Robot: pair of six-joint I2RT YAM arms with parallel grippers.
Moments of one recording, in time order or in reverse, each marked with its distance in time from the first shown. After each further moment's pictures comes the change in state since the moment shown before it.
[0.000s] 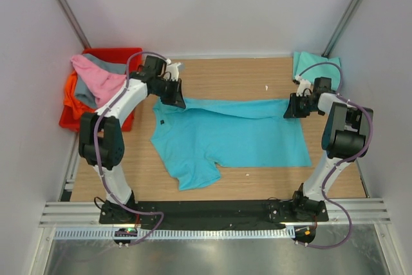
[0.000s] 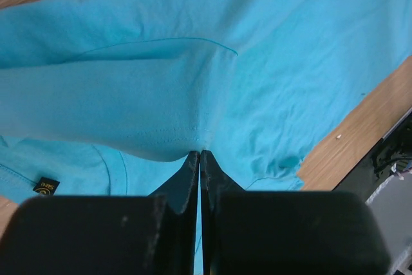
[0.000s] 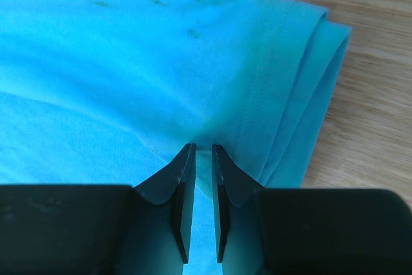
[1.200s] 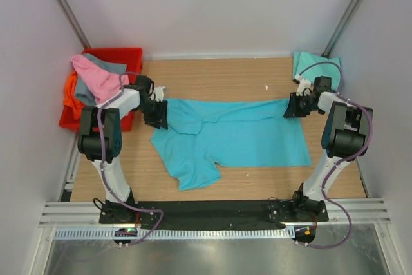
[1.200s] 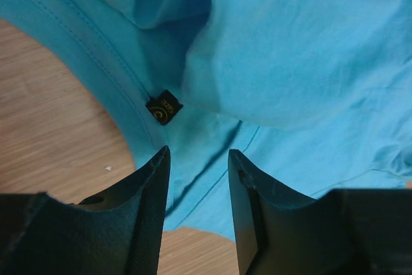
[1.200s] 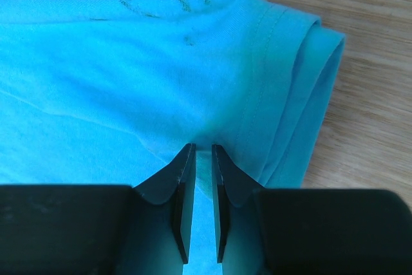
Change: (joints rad) left arm 0.130 0.034 -0.220 -0.027 -0.199 0.063; right arm -0.001 0.012 0.018 -0.012 -0.001 -0.003
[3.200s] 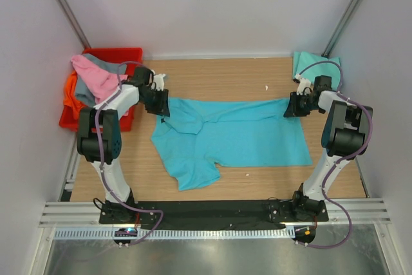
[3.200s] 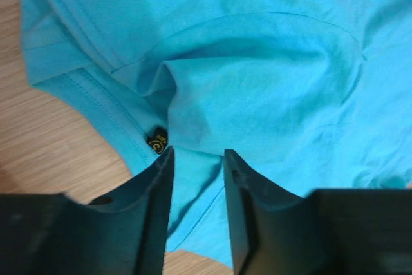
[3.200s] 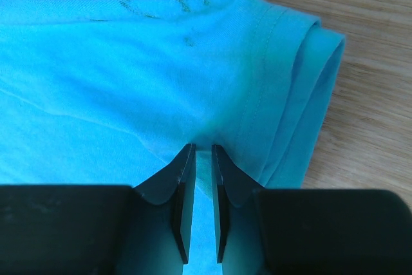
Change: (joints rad) left arm 0.002 -0.007 0.071 0.102 0.038 0.018; right arm -0.003 0.019 0.028 -0.025 -0.008 -0.004
